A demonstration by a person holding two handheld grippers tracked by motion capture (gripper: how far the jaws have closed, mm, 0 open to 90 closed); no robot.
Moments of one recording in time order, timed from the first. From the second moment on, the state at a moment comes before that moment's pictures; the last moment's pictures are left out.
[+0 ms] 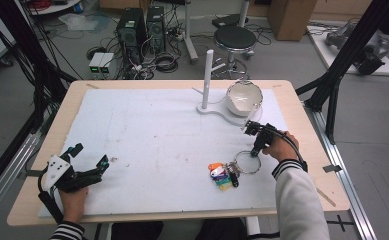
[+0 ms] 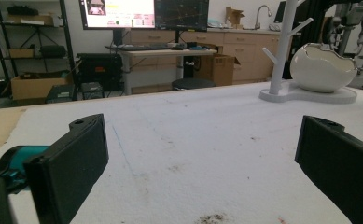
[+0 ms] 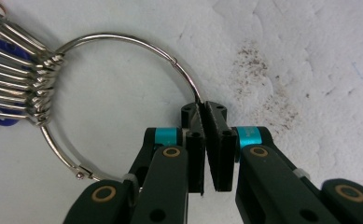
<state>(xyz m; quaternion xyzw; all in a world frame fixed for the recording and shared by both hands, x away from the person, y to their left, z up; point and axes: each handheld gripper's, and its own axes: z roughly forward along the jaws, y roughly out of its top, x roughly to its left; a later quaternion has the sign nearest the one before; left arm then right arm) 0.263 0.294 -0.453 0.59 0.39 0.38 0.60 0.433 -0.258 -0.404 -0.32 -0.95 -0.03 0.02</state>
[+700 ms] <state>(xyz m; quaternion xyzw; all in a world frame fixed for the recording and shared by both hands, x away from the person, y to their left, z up) 0.263 0.294 -0.453 0.59 0.39 0.38 0.59 0.429 -0.277 -0.366 -0.36 -0.91 -0.22 0.02</state>
